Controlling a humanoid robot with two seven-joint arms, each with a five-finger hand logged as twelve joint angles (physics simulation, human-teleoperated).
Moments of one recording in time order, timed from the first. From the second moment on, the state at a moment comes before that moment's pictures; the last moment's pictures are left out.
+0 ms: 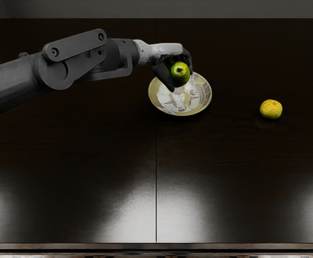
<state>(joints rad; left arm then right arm) -1.51 0.05 0.11 -0.69 0.78 -0.24 -0.05 -0.04 0.00 -0.06 0.17 0.03 -0.14 -0.03</state>
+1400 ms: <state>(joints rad) -1.45 0.00 0.18 -0.61 0.73 -0.11 -0.05 -0.04 0.00 -0.06 0.17 0.03 -0.14 -0.03</state>
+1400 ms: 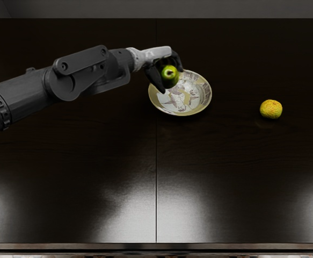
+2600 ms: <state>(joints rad) -1.26 0.21 -0.33 -0.77 0.53 -0.58 -0.05 -0.04 0.00 -0.06 0.17 0.03 -0.14 -0.03</state>
